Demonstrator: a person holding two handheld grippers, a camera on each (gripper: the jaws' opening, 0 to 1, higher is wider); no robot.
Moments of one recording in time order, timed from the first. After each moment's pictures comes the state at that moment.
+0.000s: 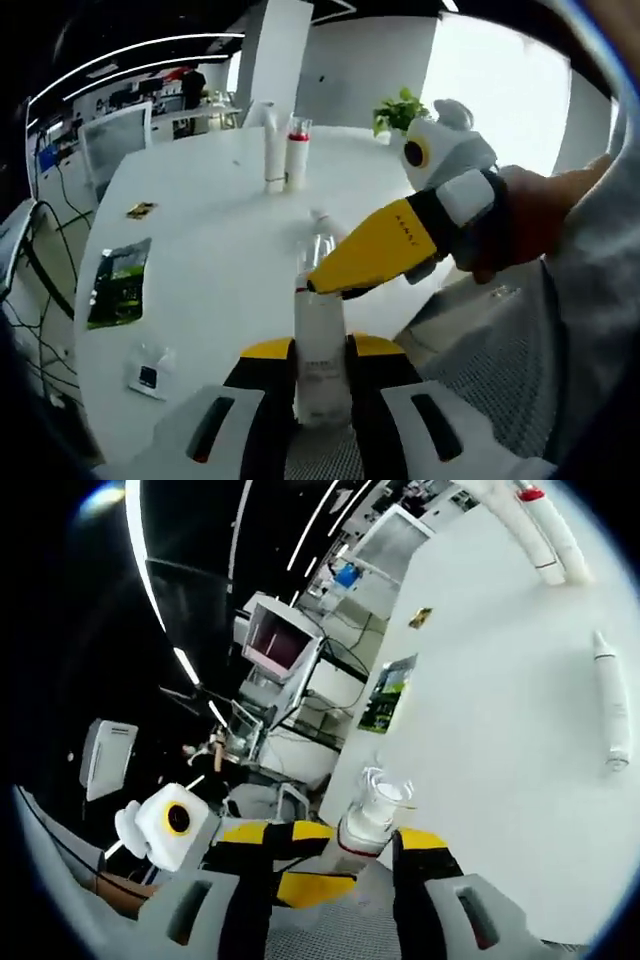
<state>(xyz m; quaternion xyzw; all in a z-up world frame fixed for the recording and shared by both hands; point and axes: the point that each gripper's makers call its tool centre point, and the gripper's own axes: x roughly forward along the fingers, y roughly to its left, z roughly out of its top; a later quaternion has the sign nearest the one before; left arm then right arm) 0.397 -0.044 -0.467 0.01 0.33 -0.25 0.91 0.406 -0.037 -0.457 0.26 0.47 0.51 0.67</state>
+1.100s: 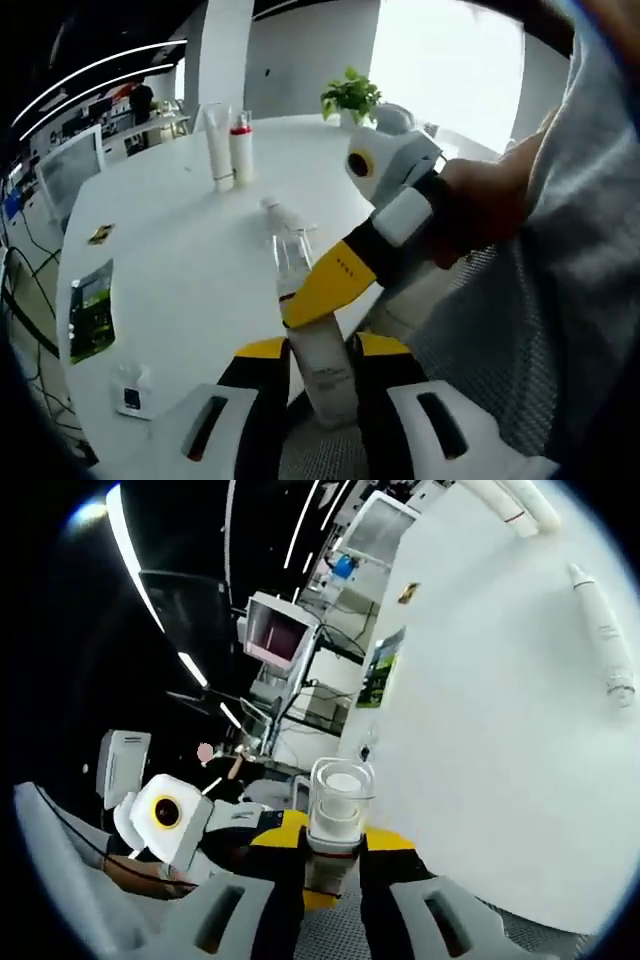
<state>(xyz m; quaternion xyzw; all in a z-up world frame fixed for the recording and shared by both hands) 0.381 -0.066 -0.478 0.05 0.33 -0.35 0.88 0.395 -0.048 -0.472 0.29 0.46 0.54 0.64</state>
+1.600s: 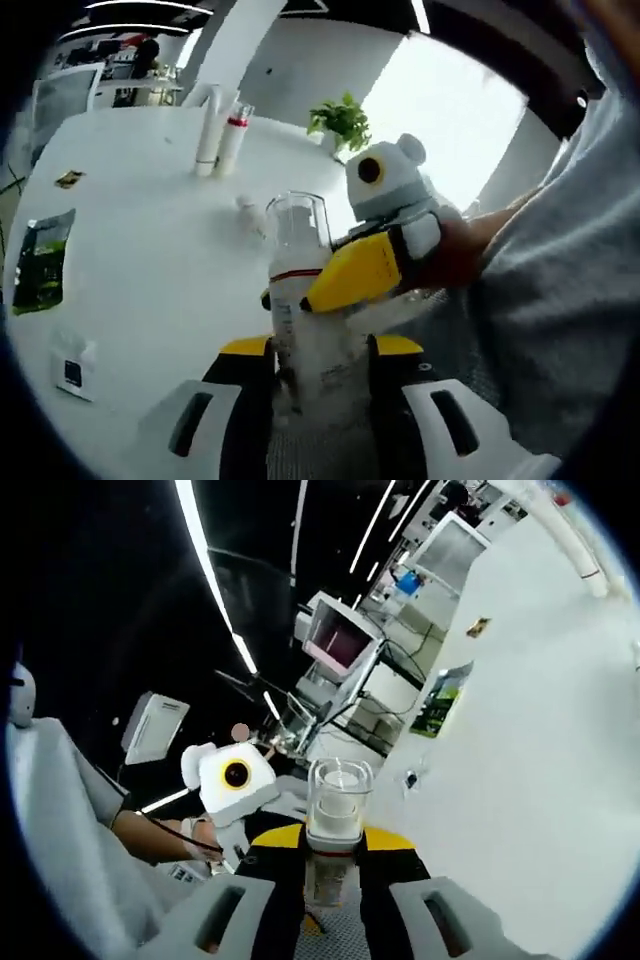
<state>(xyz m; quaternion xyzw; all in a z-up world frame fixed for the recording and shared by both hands) 0.367 -0.078 -0.460 -0.16 0.37 -0.43 0.81 0.385 -0.038 -0.436 0.27 0.38 0.63 0.62</state>
